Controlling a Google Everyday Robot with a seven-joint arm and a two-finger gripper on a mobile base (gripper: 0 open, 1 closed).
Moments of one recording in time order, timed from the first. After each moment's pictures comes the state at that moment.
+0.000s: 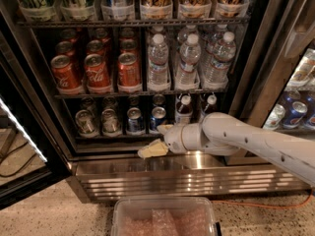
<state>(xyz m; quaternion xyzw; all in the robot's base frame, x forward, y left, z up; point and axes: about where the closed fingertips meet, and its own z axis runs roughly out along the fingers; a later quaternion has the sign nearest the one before) 0.587 0.002 0.627 -0.42 0.77 0.28 0.39</state>
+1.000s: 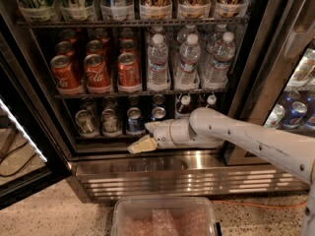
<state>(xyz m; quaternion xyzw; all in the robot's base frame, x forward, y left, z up) 0.610 0.041 0.613 -0.44 0.75 0.32 0.38</state>
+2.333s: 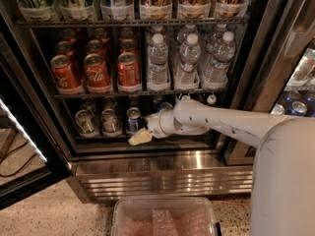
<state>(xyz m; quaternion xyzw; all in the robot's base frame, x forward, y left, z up) 0.675 0.046 0.575 -0.48 0.76 0.22 0.37</state>
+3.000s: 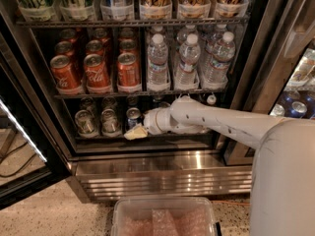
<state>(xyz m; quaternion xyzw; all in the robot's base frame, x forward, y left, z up) 0.691 0.069 0.590 -0.48 0.75 0.22 0.40</state>
